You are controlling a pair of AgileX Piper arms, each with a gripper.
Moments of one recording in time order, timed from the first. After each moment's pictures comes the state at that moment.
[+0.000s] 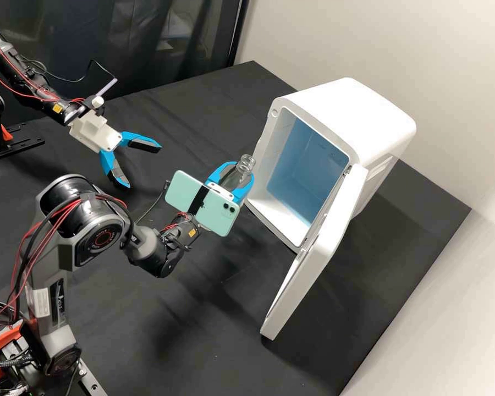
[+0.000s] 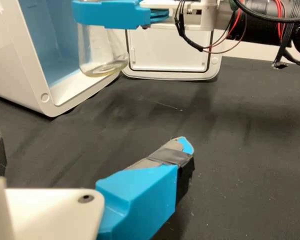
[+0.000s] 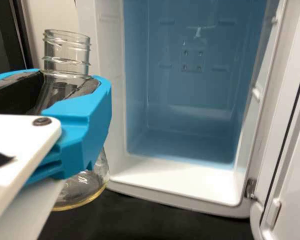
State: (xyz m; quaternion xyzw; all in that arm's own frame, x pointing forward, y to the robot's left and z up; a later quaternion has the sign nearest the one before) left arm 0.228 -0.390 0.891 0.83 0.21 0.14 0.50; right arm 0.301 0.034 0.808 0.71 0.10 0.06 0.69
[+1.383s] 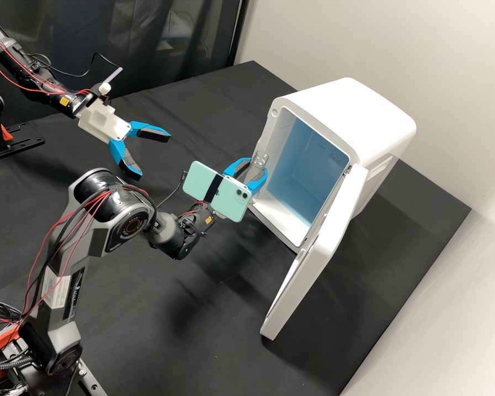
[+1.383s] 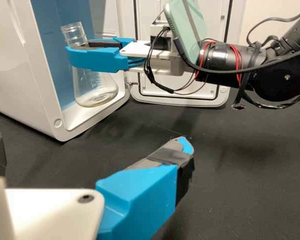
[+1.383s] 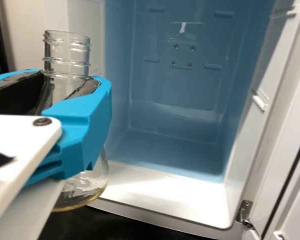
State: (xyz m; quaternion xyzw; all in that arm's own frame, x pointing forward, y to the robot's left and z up) left arm 0.234 -0.393 0.916 0.83 0.18 0.17 0.50; right arm 0.358 0.032 0.795 0.69 0.07 0.04 0.72
